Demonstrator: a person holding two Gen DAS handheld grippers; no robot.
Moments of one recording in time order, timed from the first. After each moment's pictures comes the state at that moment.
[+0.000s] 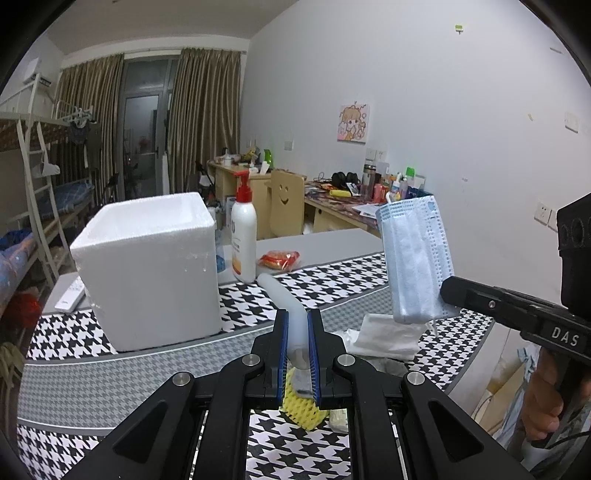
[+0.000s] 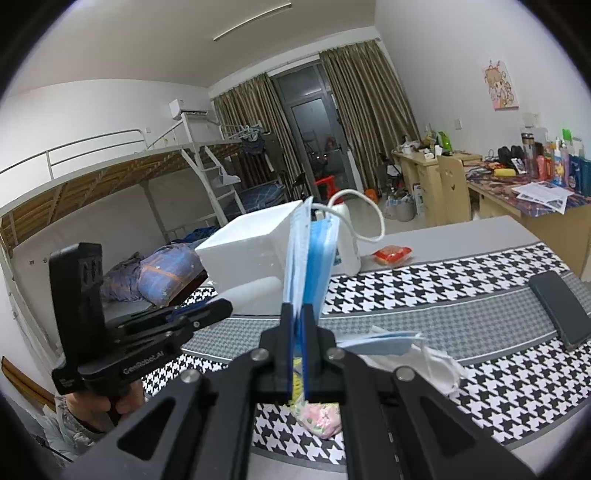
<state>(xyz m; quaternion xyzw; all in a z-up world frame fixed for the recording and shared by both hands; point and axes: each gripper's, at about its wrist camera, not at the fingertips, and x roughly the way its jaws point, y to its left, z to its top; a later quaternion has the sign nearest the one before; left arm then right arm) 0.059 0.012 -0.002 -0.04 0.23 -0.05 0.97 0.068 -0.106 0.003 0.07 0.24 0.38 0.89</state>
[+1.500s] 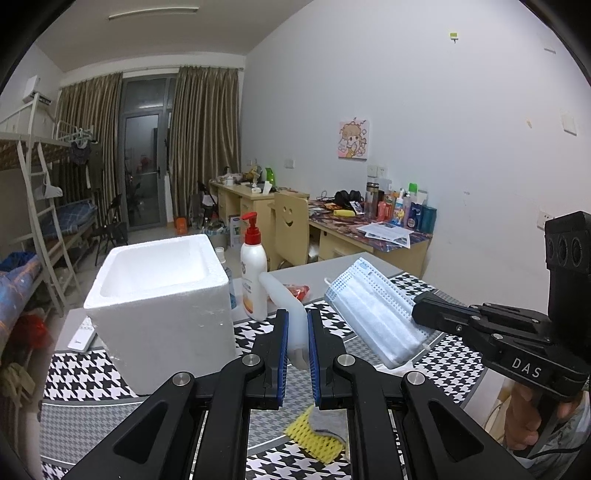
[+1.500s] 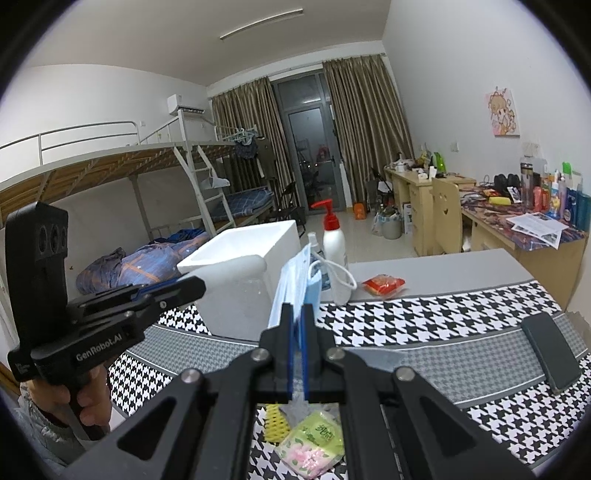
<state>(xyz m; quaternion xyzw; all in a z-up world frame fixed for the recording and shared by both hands) 0.081 0.025 0.035 -0.02 0.20 -0.05 0.98 0.088 -0.082 0.021 0.03 0.21 0.36 0.91</state>
